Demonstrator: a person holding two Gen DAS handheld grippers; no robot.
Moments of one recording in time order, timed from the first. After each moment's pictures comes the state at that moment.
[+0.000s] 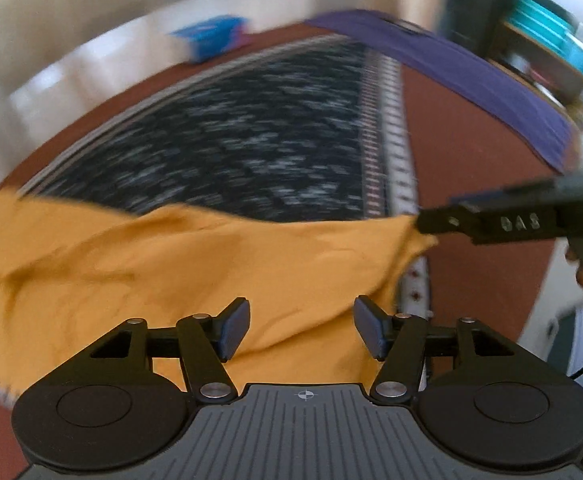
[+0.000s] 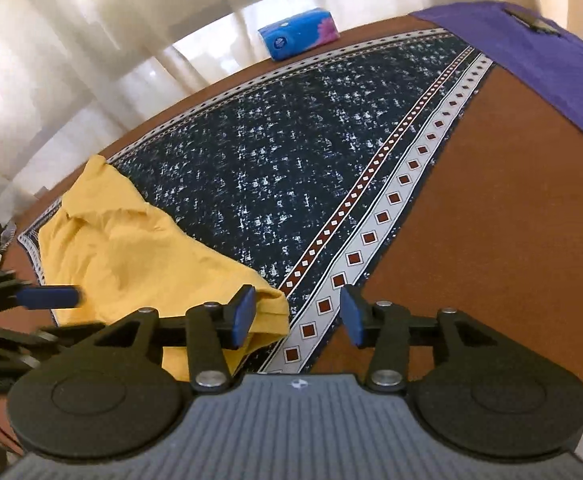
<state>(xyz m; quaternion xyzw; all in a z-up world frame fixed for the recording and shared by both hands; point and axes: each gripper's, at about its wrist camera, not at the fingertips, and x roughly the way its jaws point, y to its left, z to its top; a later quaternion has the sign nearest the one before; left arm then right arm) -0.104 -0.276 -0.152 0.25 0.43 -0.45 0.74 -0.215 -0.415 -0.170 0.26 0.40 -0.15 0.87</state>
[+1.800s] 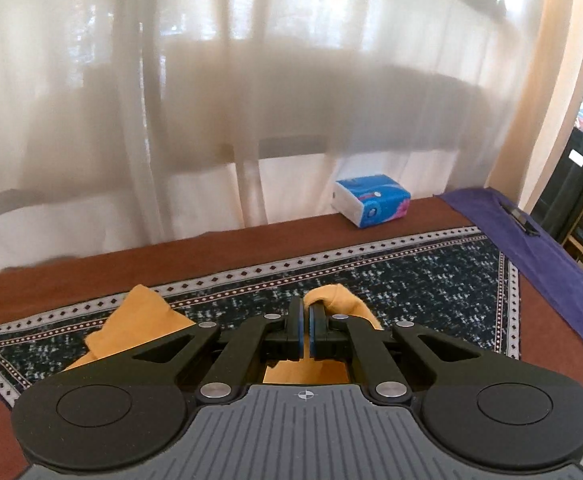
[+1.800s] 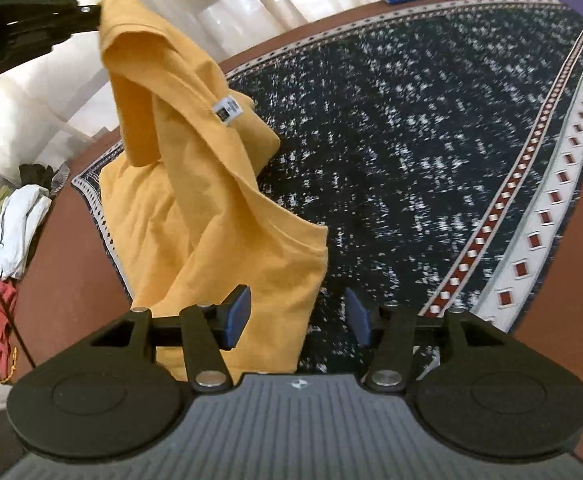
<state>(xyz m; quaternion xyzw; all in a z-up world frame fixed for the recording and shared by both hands) 0.061 -0.198 -0.031 0.08 0.34 -0.34 0.88 -0.150 -0.331 -0.192 0.28 0.44 -0.04 0.85</state>
